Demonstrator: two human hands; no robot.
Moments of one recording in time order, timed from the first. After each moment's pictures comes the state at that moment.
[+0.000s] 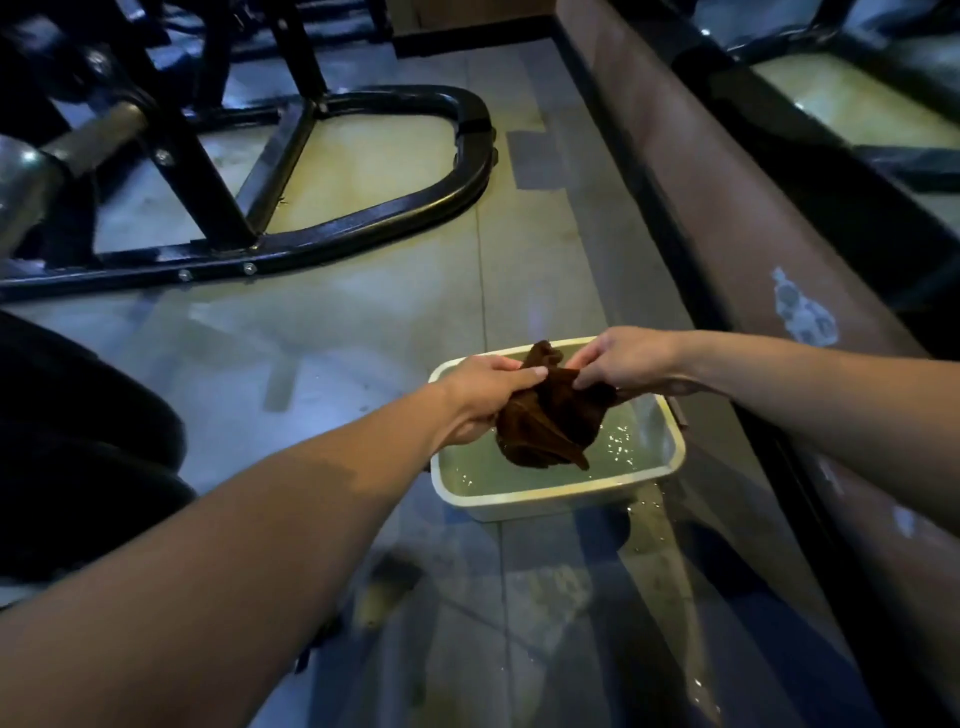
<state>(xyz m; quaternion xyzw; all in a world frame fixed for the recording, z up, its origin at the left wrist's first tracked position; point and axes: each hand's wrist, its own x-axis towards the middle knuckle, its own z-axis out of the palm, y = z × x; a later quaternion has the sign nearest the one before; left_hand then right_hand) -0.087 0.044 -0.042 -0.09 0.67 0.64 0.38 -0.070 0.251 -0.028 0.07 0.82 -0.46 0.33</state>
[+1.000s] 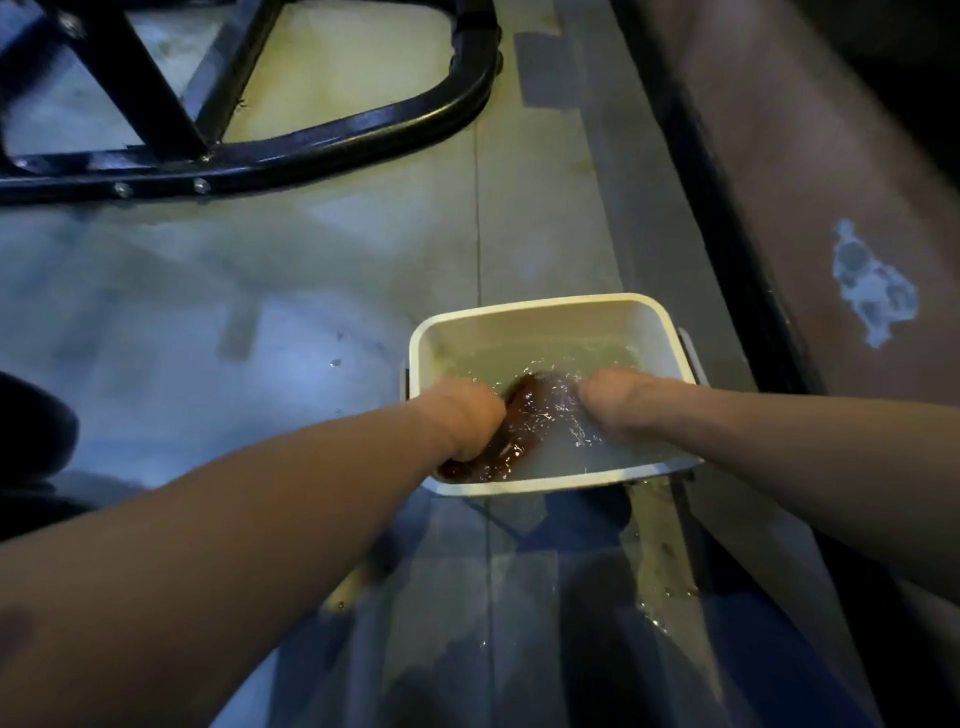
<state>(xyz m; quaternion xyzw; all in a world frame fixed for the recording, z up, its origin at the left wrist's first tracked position) -0.097 0.033 -0.113 0.36 0.86 -0.21 0.29 -0.078 0.224 -0.142 -0.04 0.93 0.02 0.37</state>
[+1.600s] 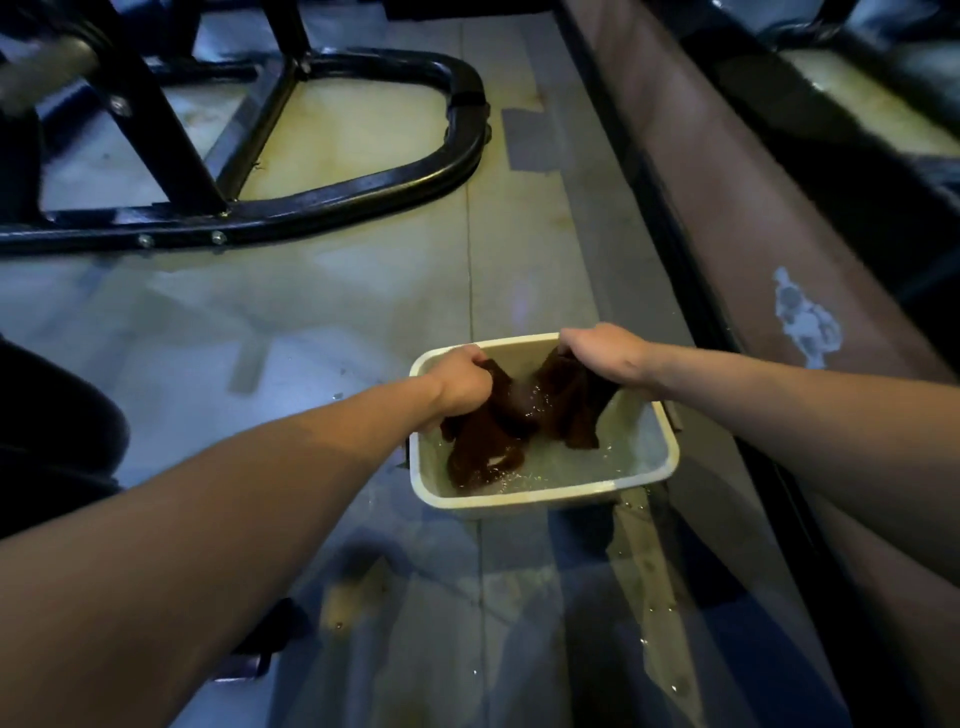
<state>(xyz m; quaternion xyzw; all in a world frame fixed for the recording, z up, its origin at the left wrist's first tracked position) -0.116 0.029 -0.070 0.02 0.88 0.36 0.30 -0.090 0.236 -0.062 0.18 0.88 -0.40 0.20</state>
